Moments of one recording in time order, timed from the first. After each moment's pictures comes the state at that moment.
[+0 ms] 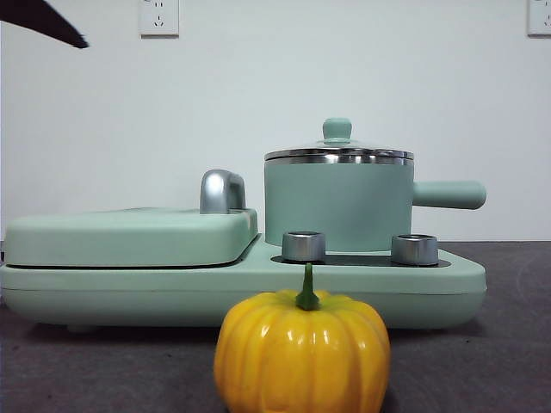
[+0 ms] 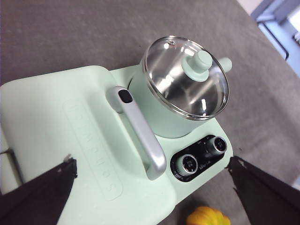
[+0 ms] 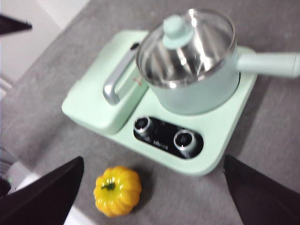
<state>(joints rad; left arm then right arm) -0.29 1.15 1.25 -0.77 0.47 -0.10 0.02 0.63 0.92 -0.94 -0.68 0.06</state>
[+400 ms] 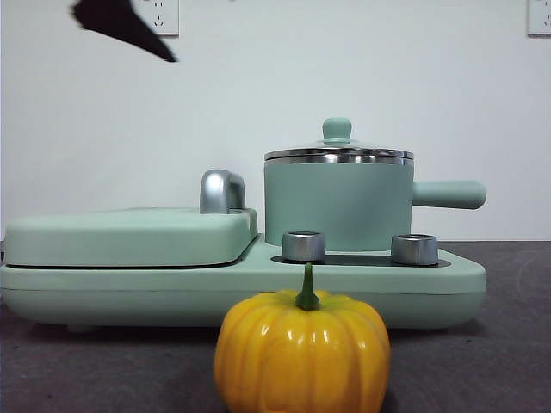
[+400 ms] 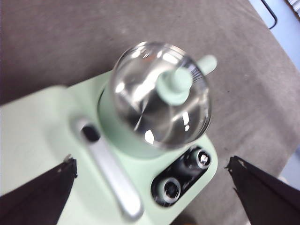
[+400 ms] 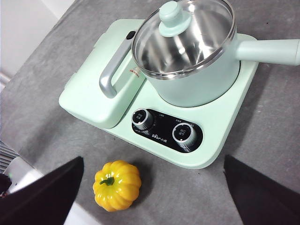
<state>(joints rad) -0.42 1.53 1.64 -0.88 0.47 -0.09 0.02 0.65 0.92 -0.96 -0.68 0.05</state>
